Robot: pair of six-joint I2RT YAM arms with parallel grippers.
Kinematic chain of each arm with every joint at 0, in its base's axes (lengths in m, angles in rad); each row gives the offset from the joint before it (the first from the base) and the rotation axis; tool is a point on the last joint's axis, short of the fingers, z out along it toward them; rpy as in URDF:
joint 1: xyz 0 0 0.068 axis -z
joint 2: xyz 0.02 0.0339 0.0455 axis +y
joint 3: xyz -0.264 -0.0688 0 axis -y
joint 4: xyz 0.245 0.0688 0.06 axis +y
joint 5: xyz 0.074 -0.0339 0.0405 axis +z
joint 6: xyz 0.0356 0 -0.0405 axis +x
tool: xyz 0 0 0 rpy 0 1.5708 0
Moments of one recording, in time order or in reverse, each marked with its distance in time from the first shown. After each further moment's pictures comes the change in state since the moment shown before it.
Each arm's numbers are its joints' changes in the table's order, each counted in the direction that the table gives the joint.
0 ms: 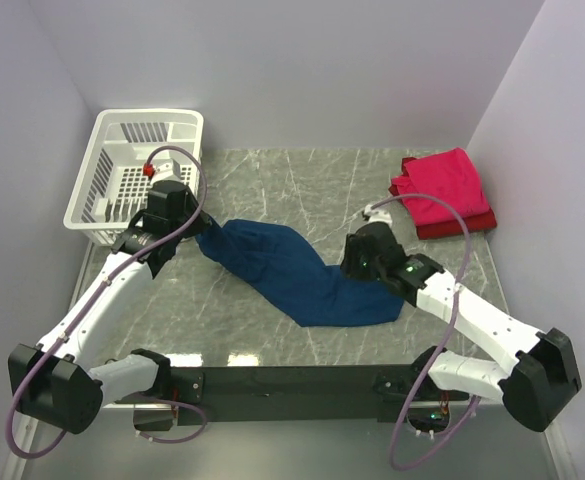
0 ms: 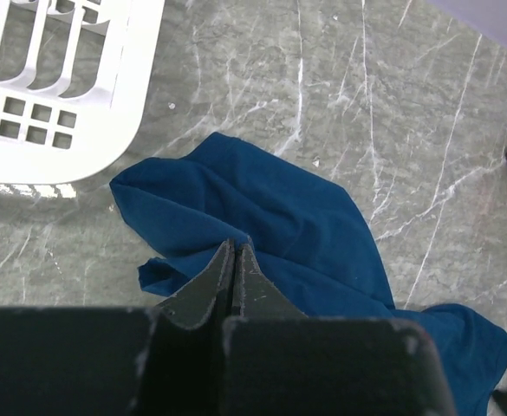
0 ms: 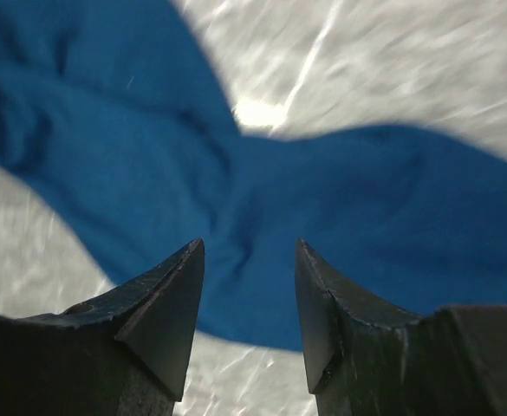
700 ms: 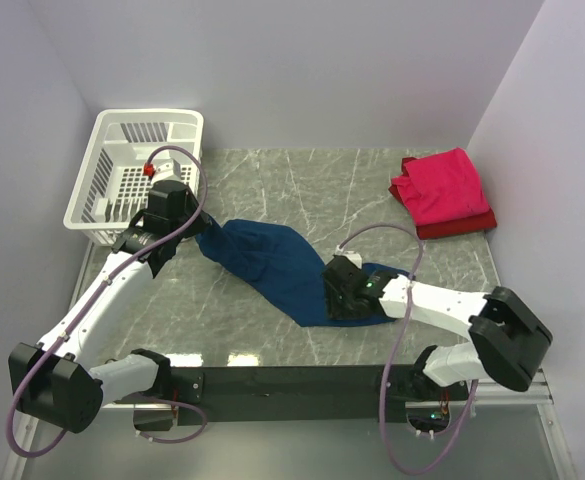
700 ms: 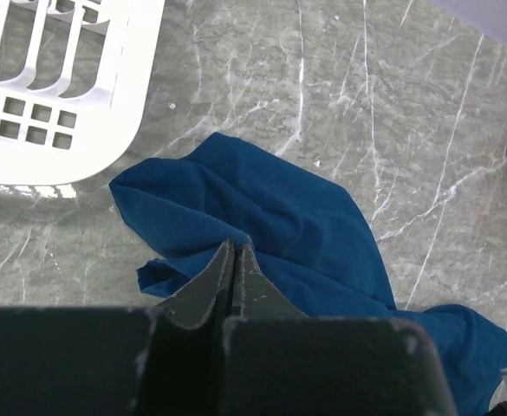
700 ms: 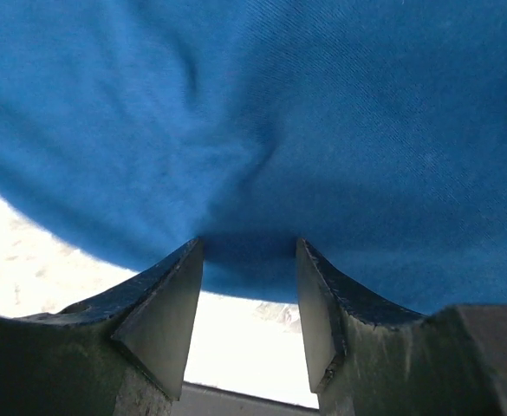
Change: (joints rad) left arm 0.000 0.005 0.000 -0.005 0.001 0.001; right arm -0.243 0.224 -0.126 0.002 0.041 0.211
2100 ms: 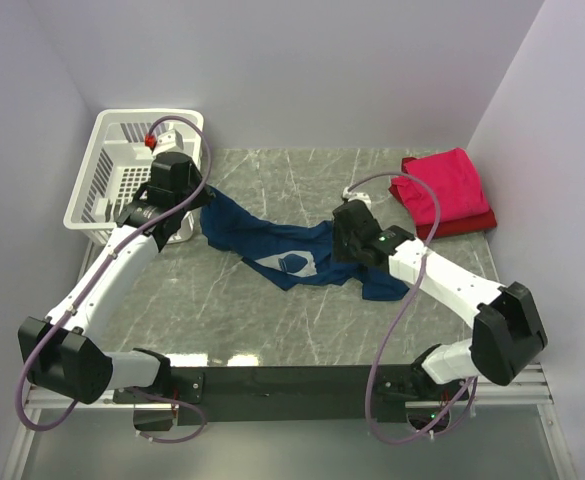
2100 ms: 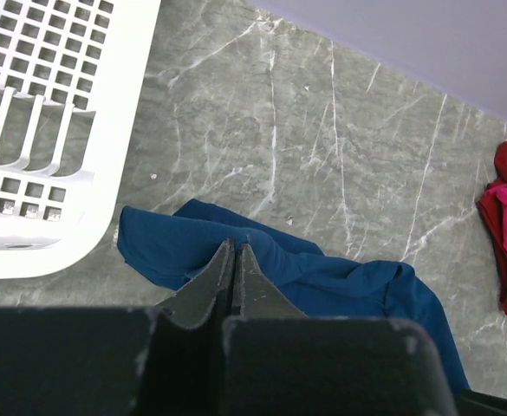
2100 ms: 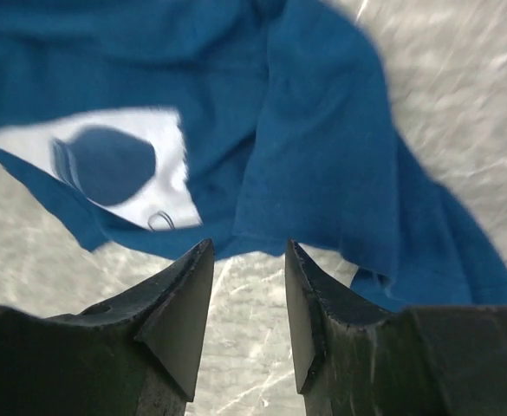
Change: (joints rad) left arm 0.000 0.147 0.216 -0.006 0.042 0.025; right arm 0.231 0.060 0.339 0.025 -0.089 -0.272
